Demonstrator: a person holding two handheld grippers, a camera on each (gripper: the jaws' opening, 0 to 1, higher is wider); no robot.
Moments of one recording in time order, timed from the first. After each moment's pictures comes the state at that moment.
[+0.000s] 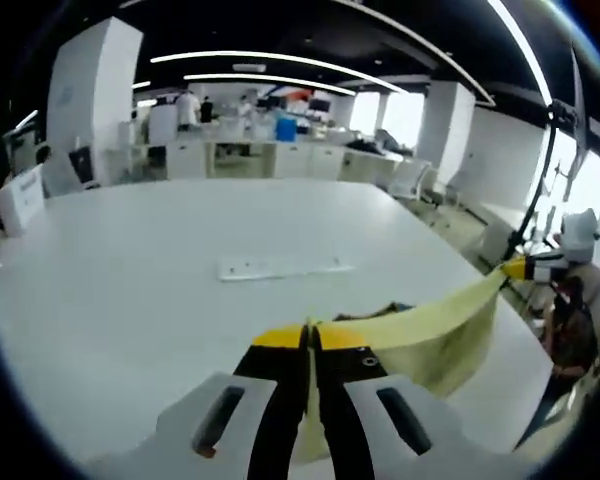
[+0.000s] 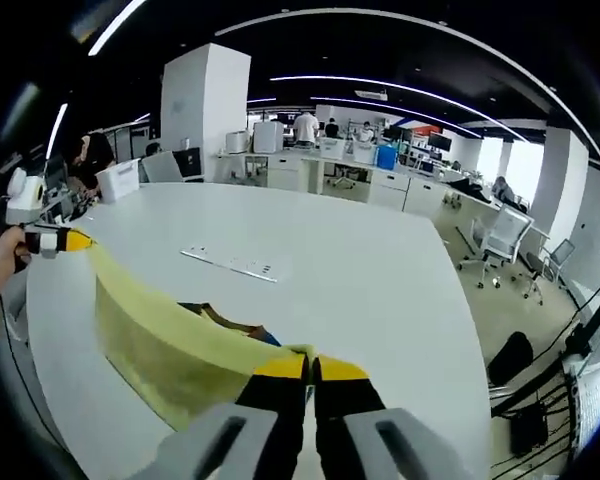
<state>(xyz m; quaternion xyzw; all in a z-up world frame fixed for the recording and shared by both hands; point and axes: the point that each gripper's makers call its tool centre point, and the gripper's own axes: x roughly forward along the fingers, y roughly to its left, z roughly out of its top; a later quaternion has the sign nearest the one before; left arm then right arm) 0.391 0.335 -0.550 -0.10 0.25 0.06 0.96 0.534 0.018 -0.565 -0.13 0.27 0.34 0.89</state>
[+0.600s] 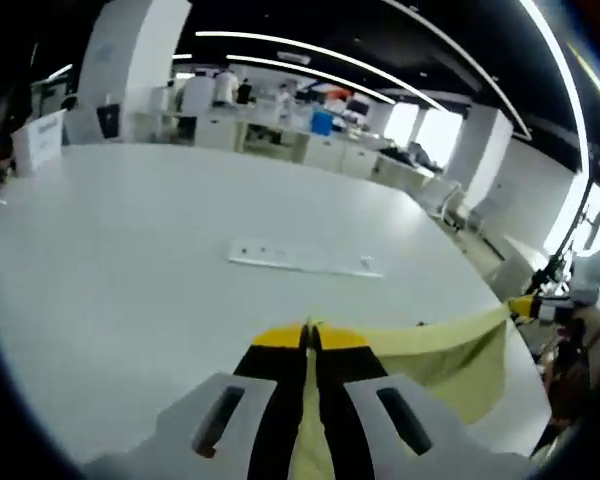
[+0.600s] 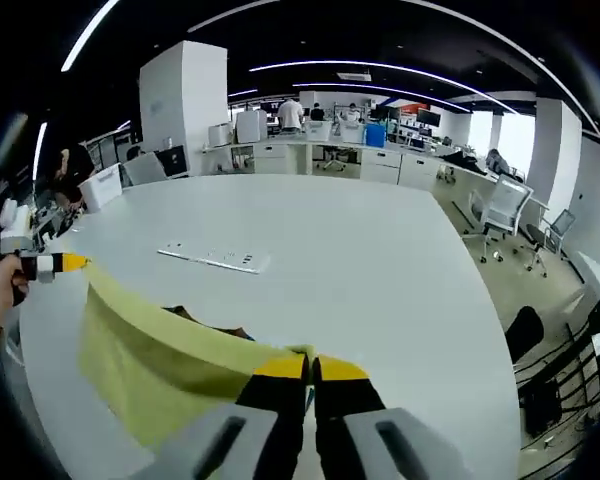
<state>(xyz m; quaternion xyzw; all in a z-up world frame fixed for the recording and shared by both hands) 0.432 0.358 -0.610 -0.18 0.25 0.12 0.95 0.581 0.032 -0.619 -0.11 0.31 0.32 0.89</state>
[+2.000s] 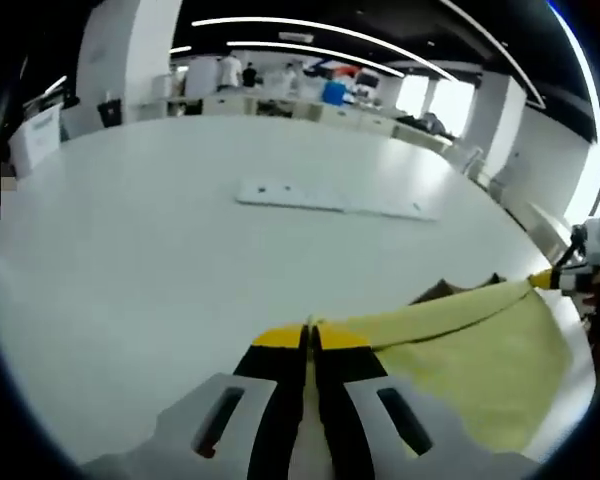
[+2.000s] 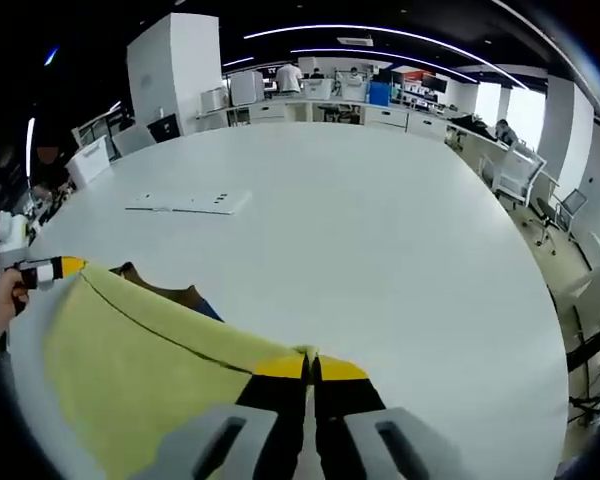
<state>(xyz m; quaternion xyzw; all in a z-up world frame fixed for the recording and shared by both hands) 0.454 0.375 -0.719 -0.13 0.30 0.13 0.93 0.610 0.045 -0.722 -0.13 0.38 0.31 0.86</state>
